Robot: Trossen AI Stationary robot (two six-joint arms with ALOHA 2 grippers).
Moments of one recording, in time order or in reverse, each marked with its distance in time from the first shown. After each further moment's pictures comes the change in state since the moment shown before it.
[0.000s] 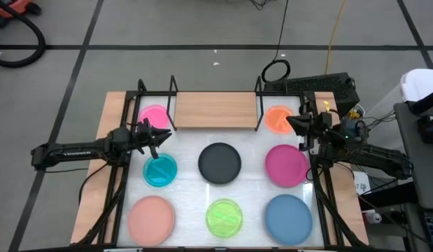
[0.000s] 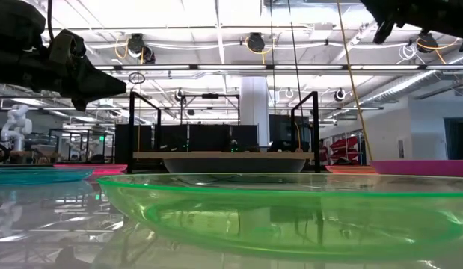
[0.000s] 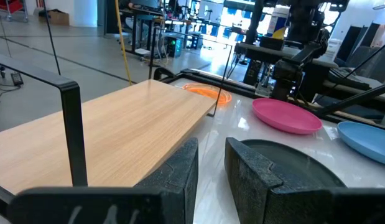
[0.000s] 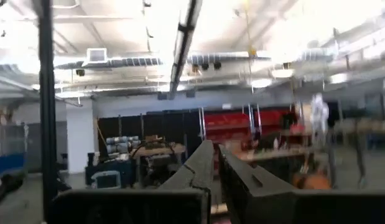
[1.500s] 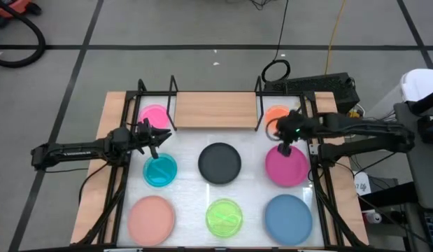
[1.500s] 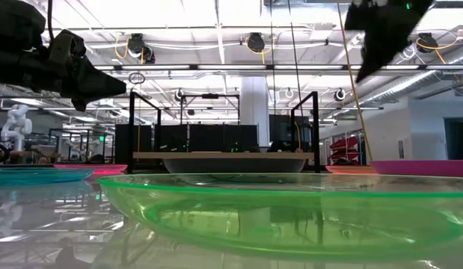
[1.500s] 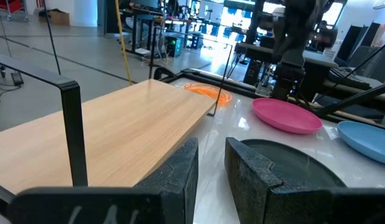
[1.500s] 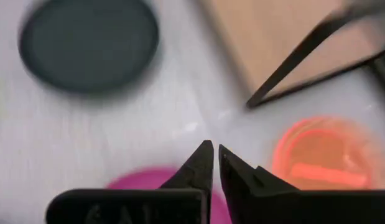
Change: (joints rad) left arm 0.000 0.000 0.000 -0.001 0.000 0.000; right arm 0.218 0.612 0.620 -1.411 0.284 0.021
